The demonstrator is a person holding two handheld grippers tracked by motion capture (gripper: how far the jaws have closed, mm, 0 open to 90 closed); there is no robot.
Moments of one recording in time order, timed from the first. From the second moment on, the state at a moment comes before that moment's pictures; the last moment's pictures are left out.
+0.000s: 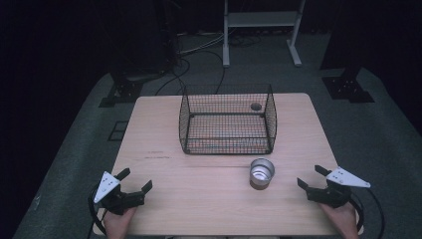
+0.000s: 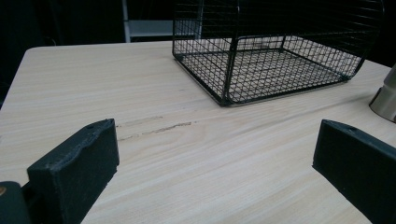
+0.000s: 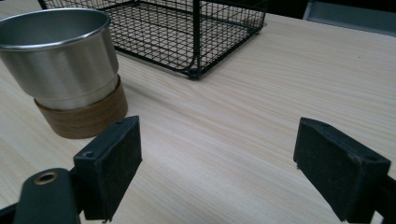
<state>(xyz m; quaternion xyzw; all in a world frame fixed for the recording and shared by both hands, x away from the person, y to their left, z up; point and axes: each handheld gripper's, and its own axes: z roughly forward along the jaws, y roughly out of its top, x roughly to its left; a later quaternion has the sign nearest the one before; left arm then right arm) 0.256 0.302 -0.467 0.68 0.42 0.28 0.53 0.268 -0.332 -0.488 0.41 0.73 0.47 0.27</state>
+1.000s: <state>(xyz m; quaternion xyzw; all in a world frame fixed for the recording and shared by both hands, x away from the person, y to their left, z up) 0.253 0.301 -0.465 0.68 0.42 0.29 0.53 0.263 -0.307 -0.480 0.36 0.76 0.49 0.24</state>
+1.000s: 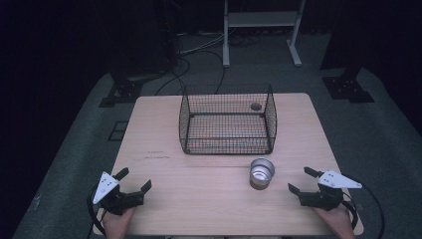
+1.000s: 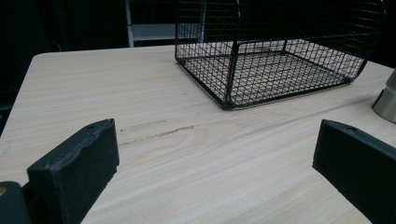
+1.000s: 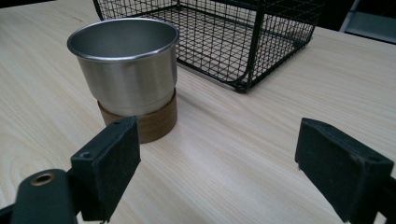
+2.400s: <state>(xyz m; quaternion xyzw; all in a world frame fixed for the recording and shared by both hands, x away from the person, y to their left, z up) 0.254 0.301 -0.463 0.67 0.42 0.30 0.53 0.282 -0.253 -0.472 0.31 0.80 0.48 0.18</state>
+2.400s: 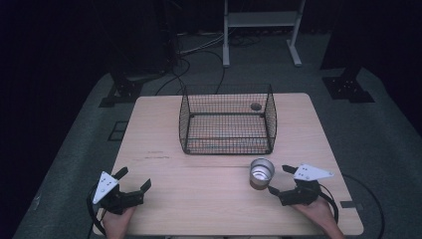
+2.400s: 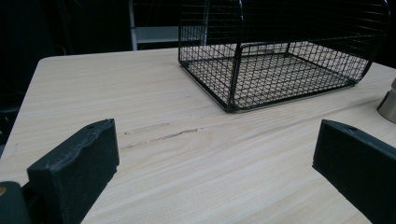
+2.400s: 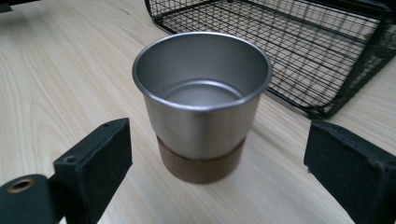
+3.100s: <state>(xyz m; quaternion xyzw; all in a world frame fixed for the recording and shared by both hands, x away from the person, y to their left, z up) 0.253 0.301 -0.463 0.67 0.42 0.30 0.53 0.307 -0.223 -0.478 0.31 0.82 0.46 0.17</state>
